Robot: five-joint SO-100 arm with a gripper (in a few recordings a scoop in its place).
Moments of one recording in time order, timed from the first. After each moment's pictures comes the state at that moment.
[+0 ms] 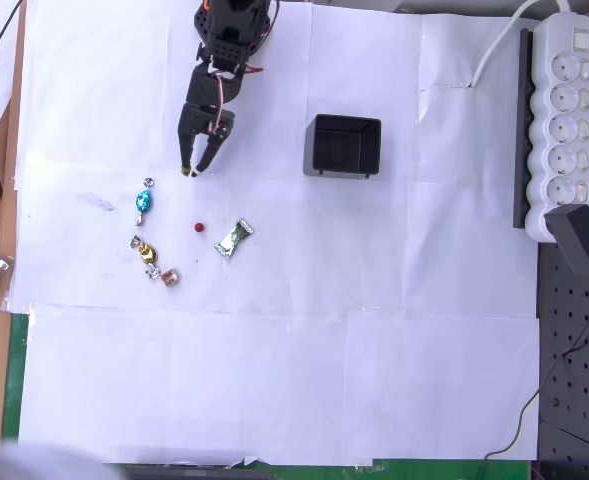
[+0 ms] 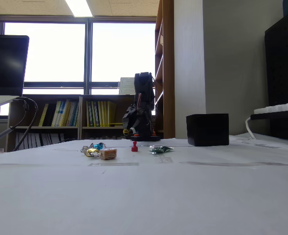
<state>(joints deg) 15.8 78.0 3.3 -45.2 -84.7</state>
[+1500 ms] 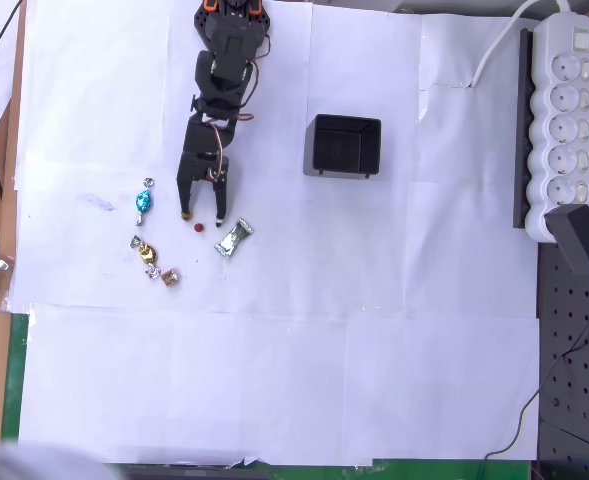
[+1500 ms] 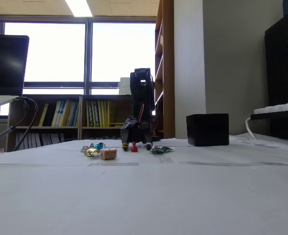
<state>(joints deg) 11.3 124.4 40.3 -64.2 -92.7</state>
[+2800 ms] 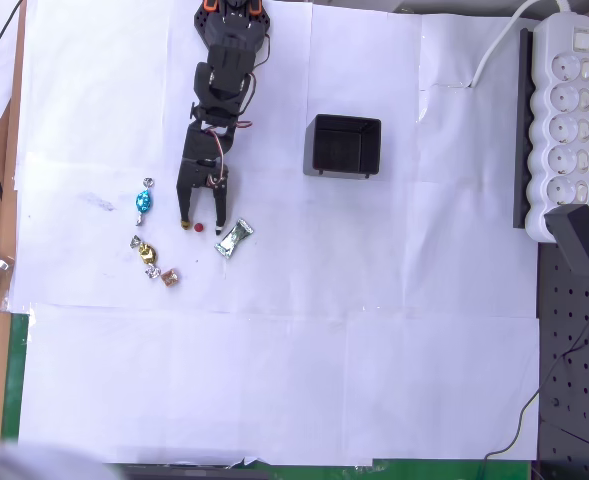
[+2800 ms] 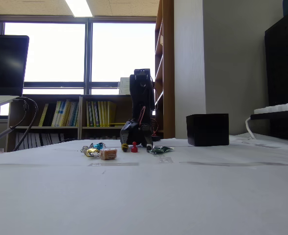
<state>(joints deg) 10.2 128.9 42.9 -68.3 -95.1</state>
